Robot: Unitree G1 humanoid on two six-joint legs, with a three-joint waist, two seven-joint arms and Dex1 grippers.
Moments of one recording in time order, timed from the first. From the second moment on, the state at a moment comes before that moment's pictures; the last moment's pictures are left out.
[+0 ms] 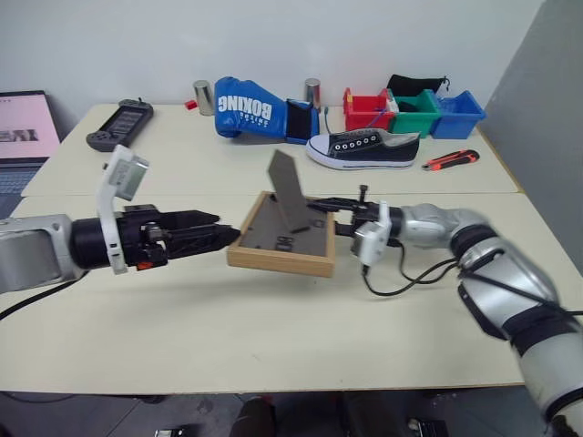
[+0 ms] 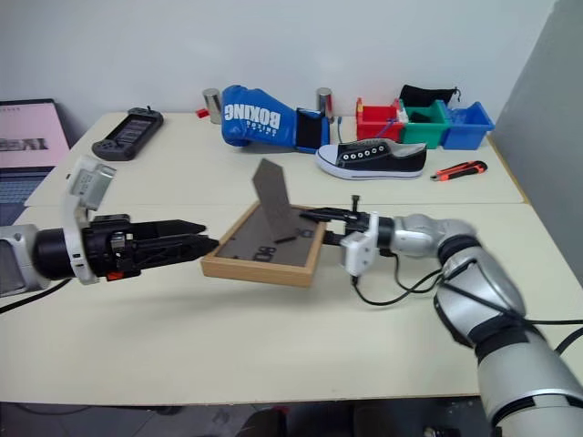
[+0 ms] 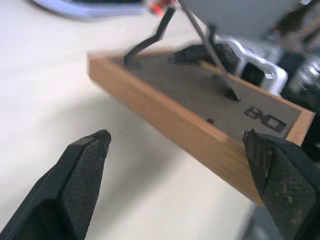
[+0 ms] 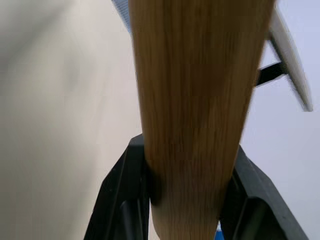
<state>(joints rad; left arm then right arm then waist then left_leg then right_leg) -0.33 1.18 0.44 -0.26 -1.44 1.14 -0.50 -1.13 -0.29 0.45 1.26 -0.22 -1.20 0.61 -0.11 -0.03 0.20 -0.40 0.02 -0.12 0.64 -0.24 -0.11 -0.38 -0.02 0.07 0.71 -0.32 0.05</state>
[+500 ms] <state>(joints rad) -0.15 1.20 0.56 -0.32 -1.24 1.14 -0.71 -1.05 -0.21 0.14 0.83 0.38 0.07 1.19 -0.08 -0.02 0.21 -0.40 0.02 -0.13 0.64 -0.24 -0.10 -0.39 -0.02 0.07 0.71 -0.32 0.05</state>
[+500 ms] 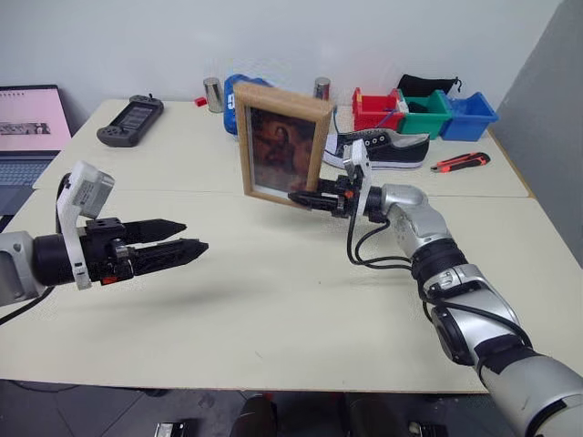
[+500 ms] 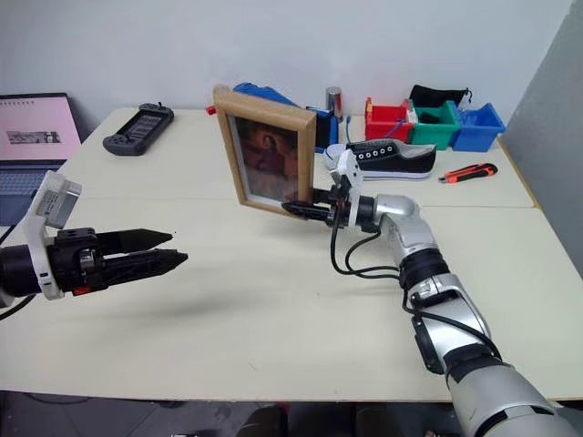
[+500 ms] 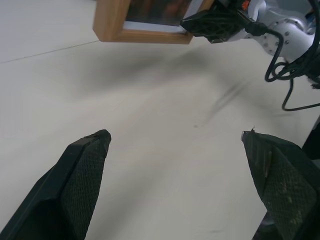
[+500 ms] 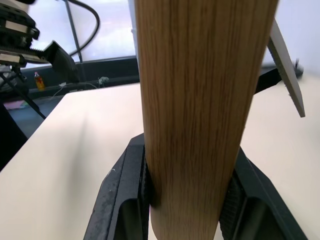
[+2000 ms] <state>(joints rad) -0.17 1.14 0.46 -0.38 -0.98 1.06 -0.84 -0.83 -0.16 0.06 0.88 0.21 0.11 1.15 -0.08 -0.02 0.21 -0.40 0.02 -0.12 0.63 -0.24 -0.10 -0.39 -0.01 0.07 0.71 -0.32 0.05</state>
